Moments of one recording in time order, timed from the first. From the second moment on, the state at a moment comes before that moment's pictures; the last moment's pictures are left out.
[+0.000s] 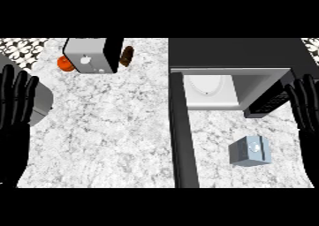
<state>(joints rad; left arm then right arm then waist) -0.02 0.10 0.01 -2.10 -0.01 0.03 -0.01 0.03 -0.14 0.00 -2.10 -0.01 0.04 -0.02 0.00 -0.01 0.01</state>
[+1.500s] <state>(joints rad) 0.83 0.12 -0.46 -2.39 -0.01 0.20 -0.38 0.59 -0.12 -0.07 -2.39 -0.17 0.37 -0.19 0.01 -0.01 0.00</state>
